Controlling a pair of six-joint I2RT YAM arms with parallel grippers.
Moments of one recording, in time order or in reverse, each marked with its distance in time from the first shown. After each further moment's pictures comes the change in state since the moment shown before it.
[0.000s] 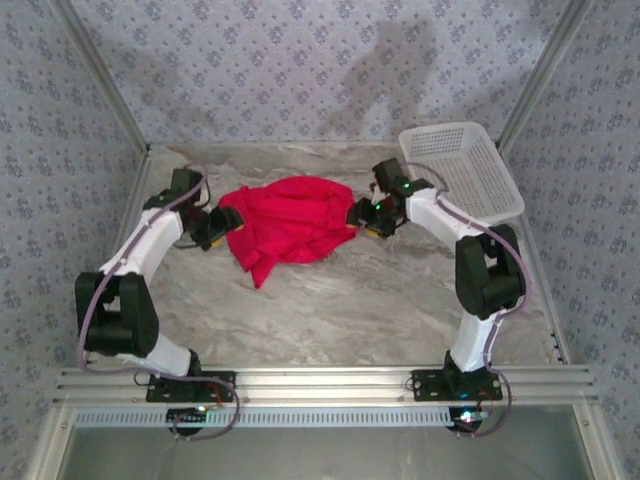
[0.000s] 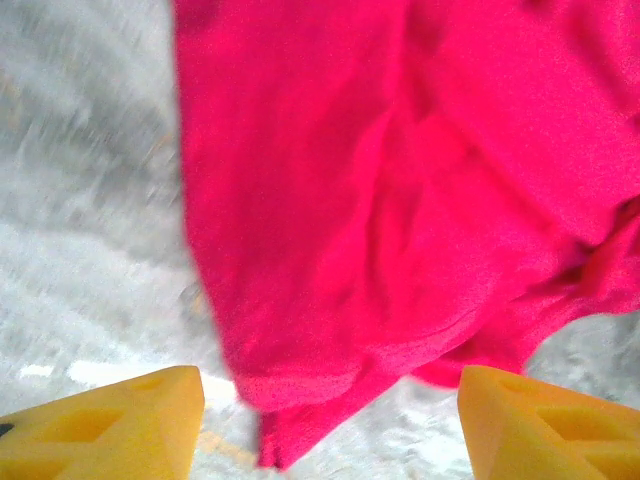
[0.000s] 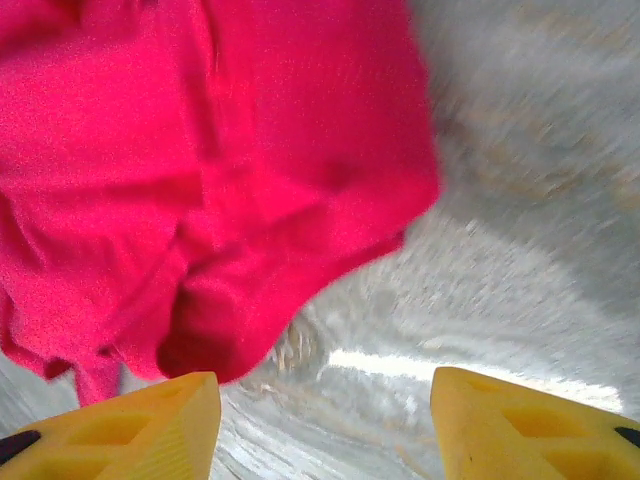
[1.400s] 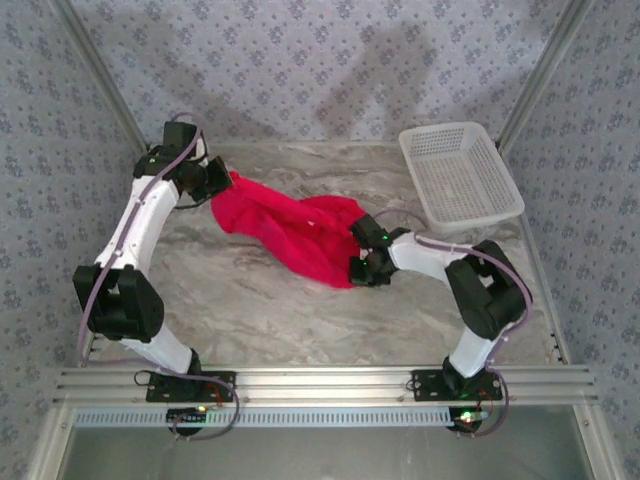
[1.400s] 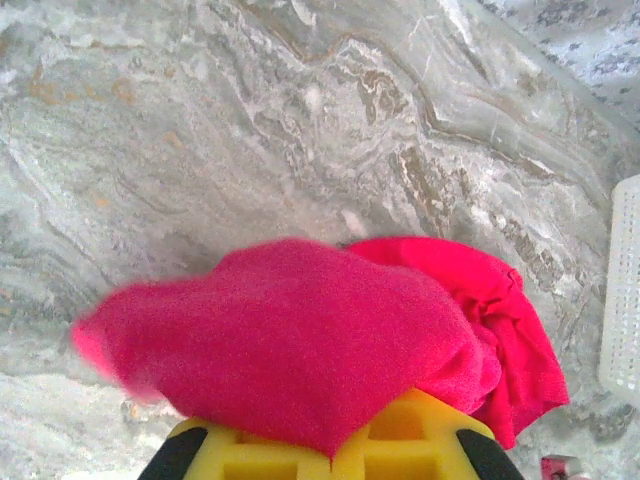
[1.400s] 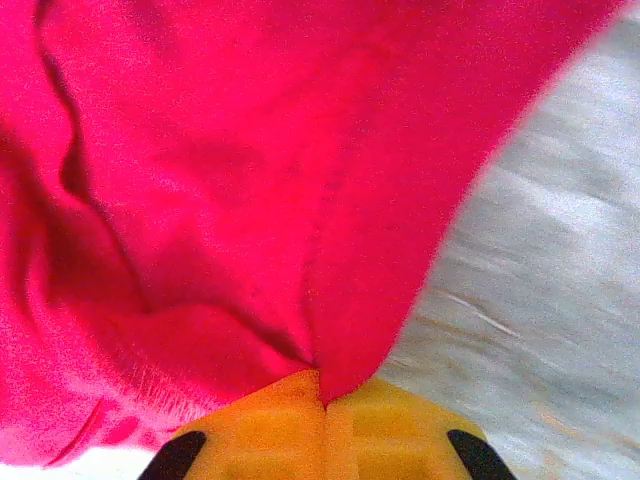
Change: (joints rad) left arm -0.027 0.108 0.467 -0.136 -0.052 0.023; right arm 0.189 -0.172 -0.436 0.100 0.199 -0.002
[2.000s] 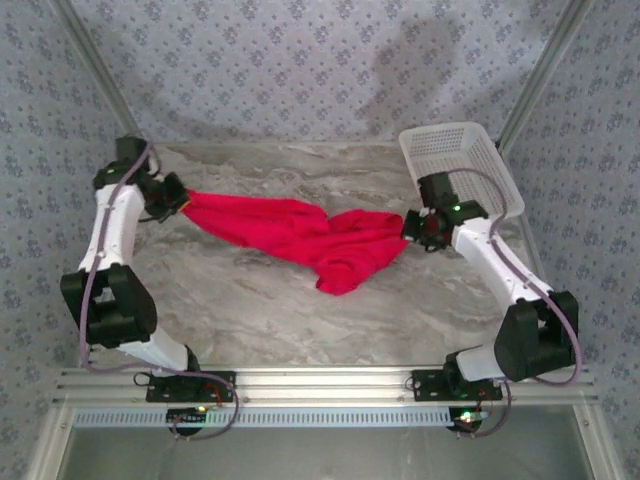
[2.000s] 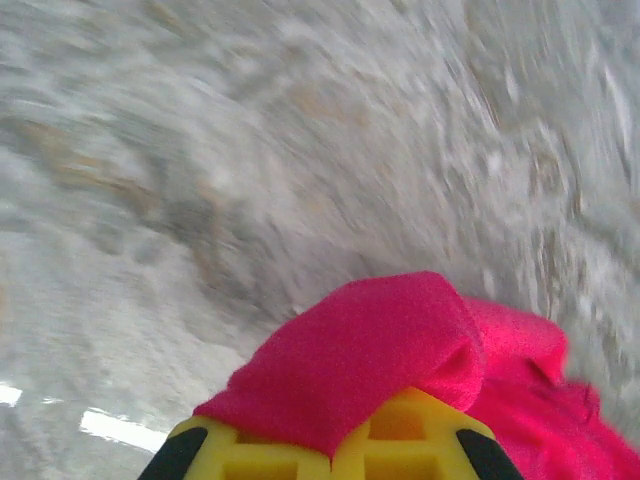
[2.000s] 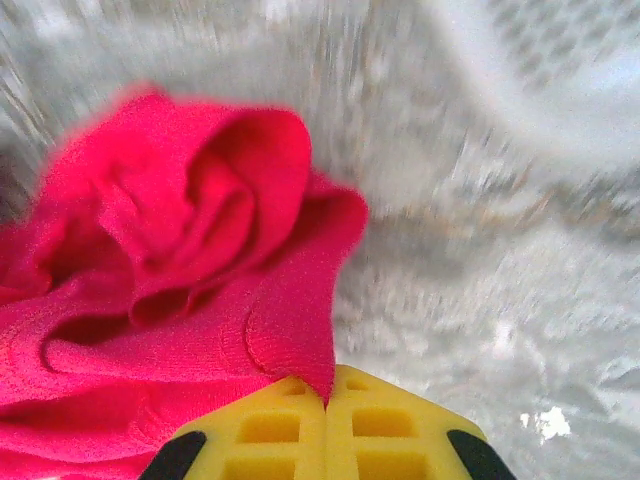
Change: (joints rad) left arm 0.325 -0.035 -0.089 -0.065 0.018 -0.007; right arm -0.370 -0.263 0.247 -0.256 0.122 -0.119
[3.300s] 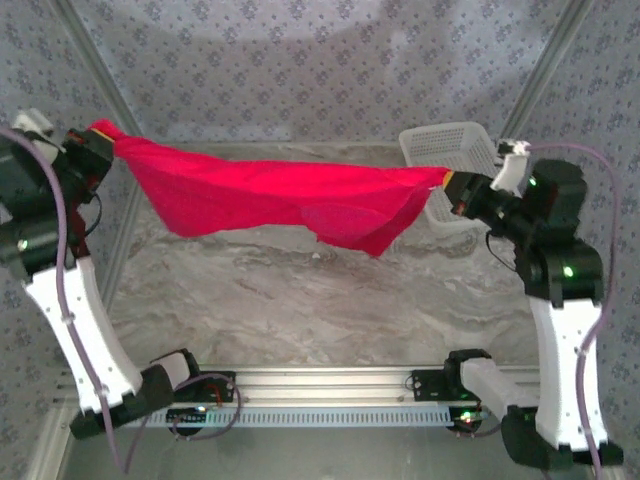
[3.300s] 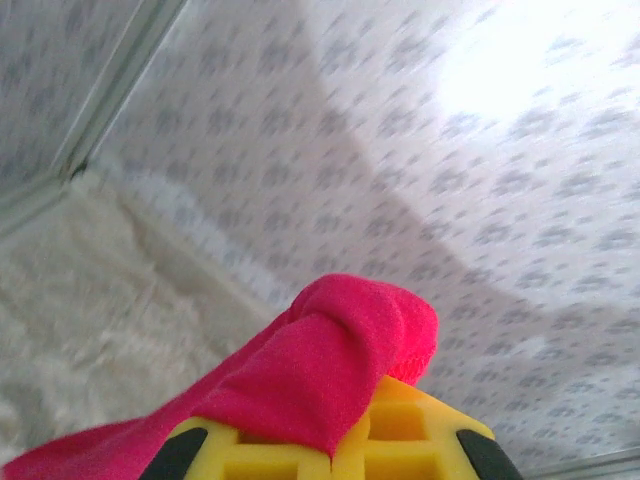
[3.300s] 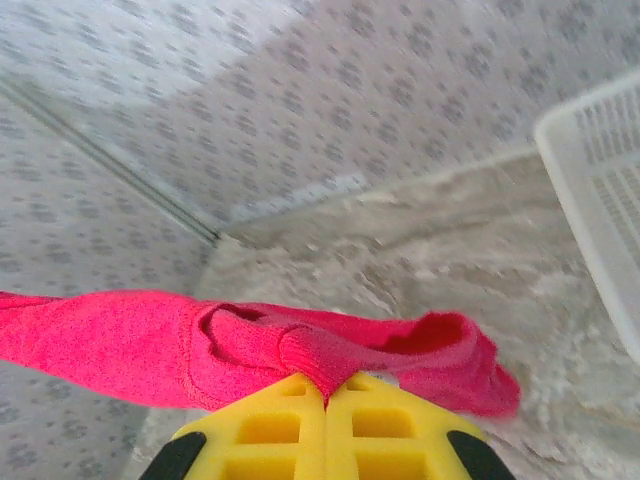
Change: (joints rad) left arm 0.156 -0.460 0.383 0.037 0.101 -0.144; right arm -0.157 -0.454 0.389 -0.076 -0.405 -0.010
